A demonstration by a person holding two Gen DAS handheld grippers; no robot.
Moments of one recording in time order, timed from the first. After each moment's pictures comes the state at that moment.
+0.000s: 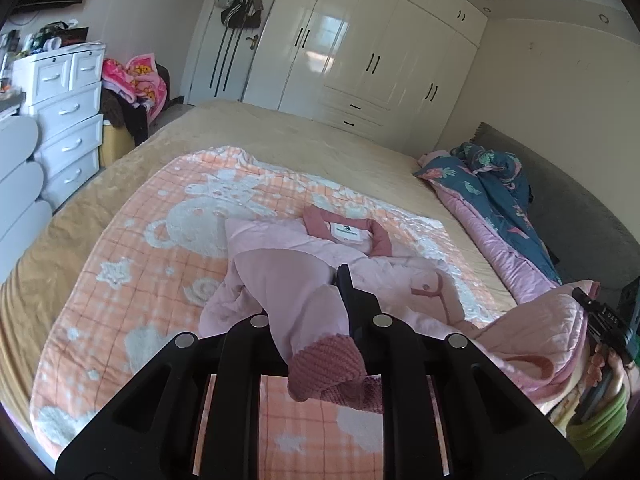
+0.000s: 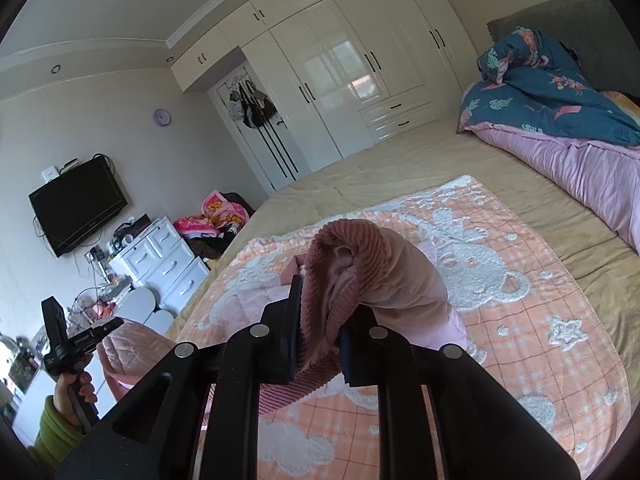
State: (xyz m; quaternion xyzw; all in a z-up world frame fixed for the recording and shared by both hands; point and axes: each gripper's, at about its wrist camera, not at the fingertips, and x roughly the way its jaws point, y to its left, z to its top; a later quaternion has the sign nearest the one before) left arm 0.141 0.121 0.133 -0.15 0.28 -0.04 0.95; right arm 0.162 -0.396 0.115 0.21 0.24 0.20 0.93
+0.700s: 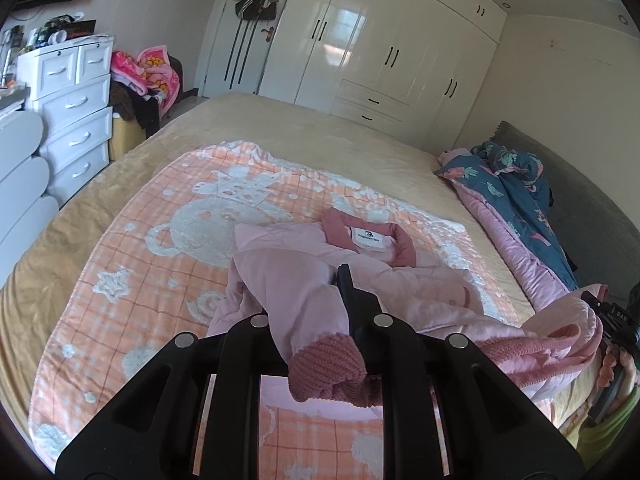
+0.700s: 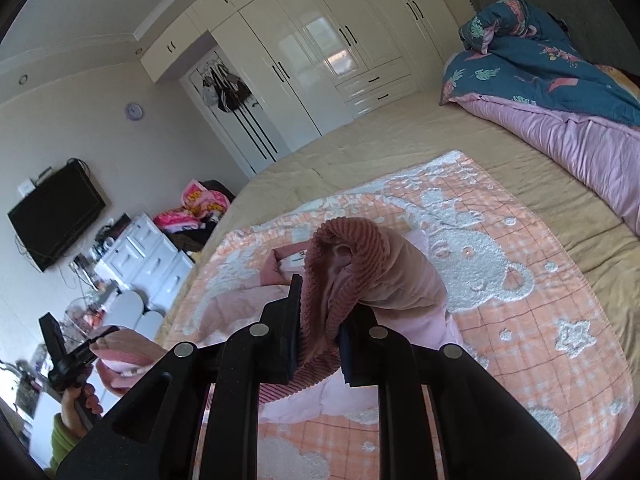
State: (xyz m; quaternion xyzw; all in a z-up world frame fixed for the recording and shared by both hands) left arm 0.193 0.128 0.121 -0.15 0.30 -0.02 0.94; right arm 0.229 -0.388 0.111 0.22 0.29 0.18 0.91
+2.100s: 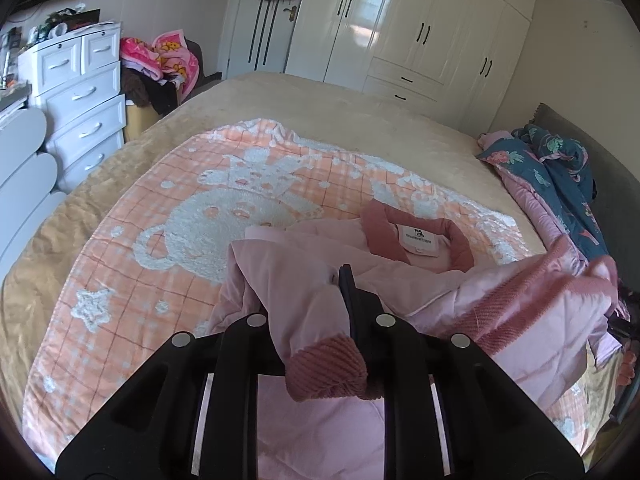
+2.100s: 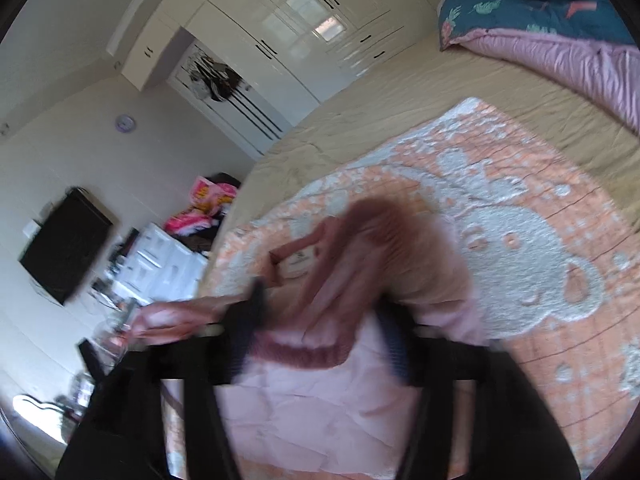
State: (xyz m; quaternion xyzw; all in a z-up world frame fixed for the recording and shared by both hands) left arm 0.300 0.127 0.068 -0.13 0.34 0.04 0.93; right arm 0.355 -0.392 0.050 0.31 0.34 0.23 0.86
